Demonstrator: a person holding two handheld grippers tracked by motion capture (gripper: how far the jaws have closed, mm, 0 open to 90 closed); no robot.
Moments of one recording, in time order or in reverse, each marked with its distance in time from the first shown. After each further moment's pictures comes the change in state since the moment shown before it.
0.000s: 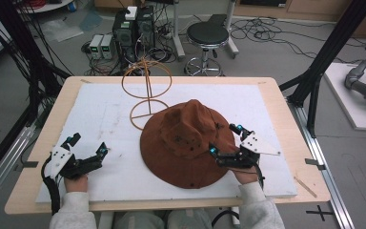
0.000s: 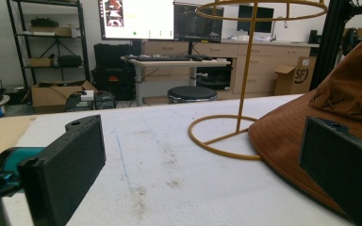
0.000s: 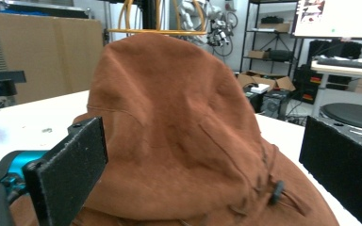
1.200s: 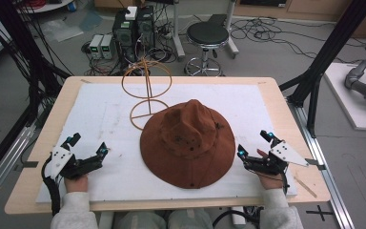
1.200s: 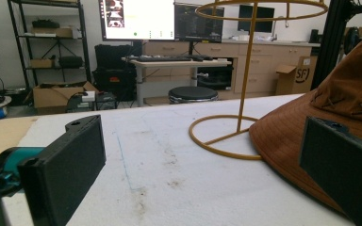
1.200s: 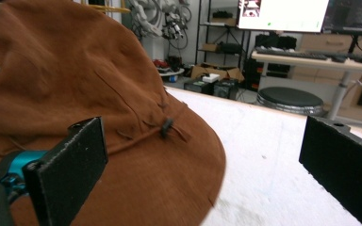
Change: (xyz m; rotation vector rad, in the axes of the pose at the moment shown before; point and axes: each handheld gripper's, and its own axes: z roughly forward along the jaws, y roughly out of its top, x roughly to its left) left arm -0.001 0.000 0.000 -0.002 0.003 0.006; right arm -0.051 -0.027 -0.060 0.012 -0.191 -0.011
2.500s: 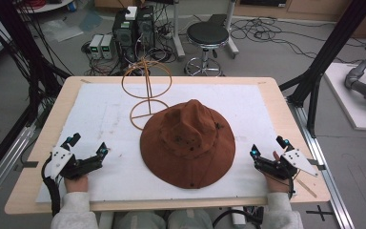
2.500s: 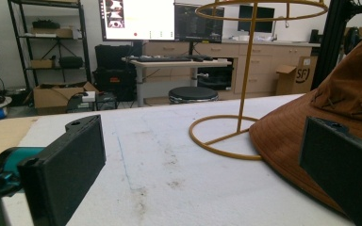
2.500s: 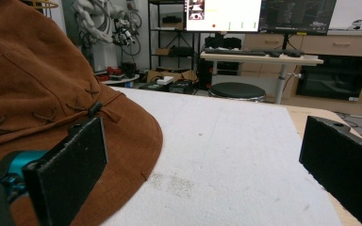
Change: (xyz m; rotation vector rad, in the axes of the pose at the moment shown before) left arm 0.000 0.000 0.000 -0.002 0.002 0.002; right arm -0.026 -0.029 -0.021 -0.022 -0.212 0.043
